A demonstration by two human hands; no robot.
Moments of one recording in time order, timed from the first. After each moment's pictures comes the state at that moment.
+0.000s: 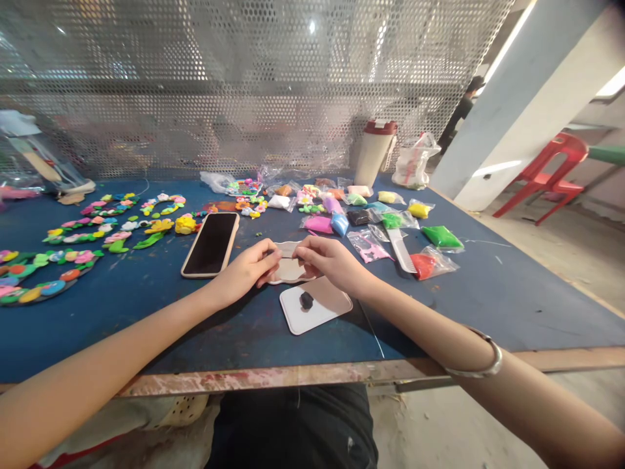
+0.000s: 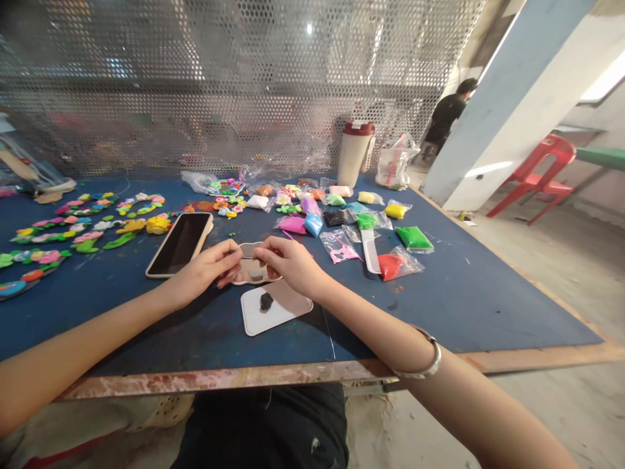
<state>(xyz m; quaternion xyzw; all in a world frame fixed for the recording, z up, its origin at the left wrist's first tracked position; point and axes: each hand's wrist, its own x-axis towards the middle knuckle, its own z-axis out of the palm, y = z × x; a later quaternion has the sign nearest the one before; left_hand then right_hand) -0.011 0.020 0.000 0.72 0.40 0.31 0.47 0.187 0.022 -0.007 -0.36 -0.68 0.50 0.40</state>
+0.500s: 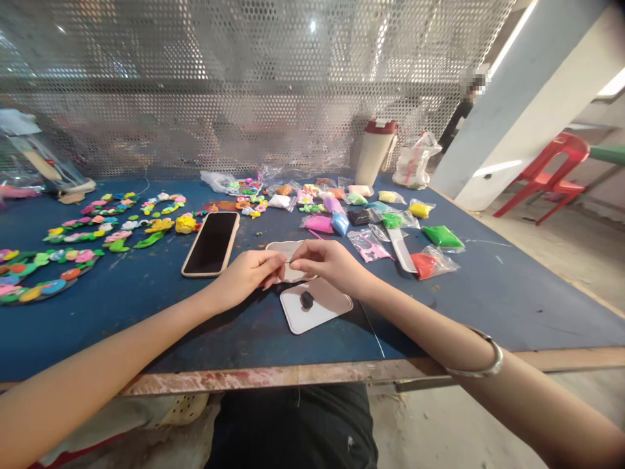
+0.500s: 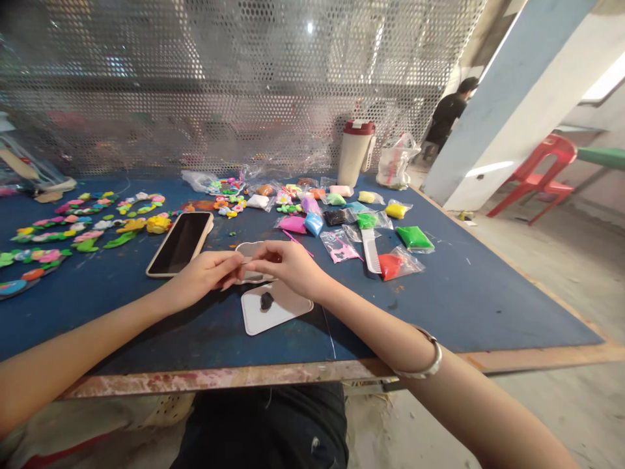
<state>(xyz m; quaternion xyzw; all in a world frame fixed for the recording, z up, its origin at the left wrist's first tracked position) -0.011 0.017 0.004 0.77 0.41 0.26 0.43 0.186 0.019 -0.005 -0.32 -0.71 0.49 0.39</state>
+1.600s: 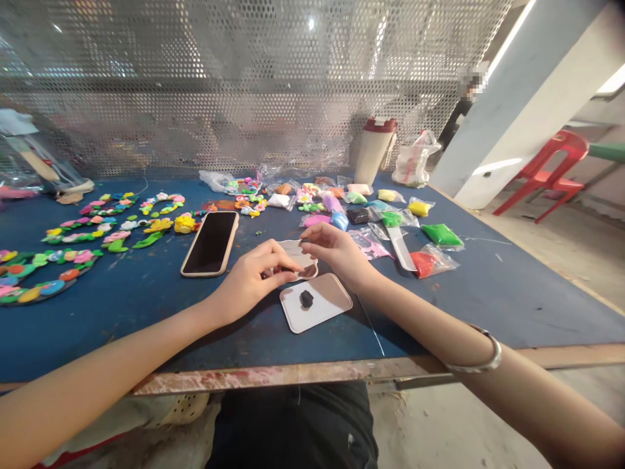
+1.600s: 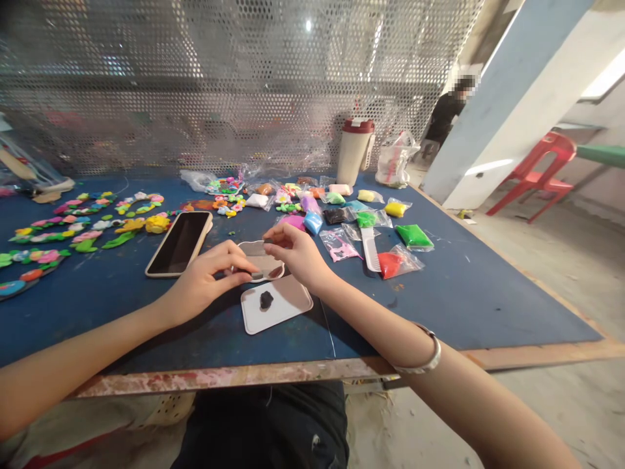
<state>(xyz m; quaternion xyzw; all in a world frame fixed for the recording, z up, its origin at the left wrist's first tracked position) -0.005 0.001 0.006 0.83 0.36 0.33 0.27 0.190 0.031 -0.011 -0.37 -0.62 0.49 0.49</state>
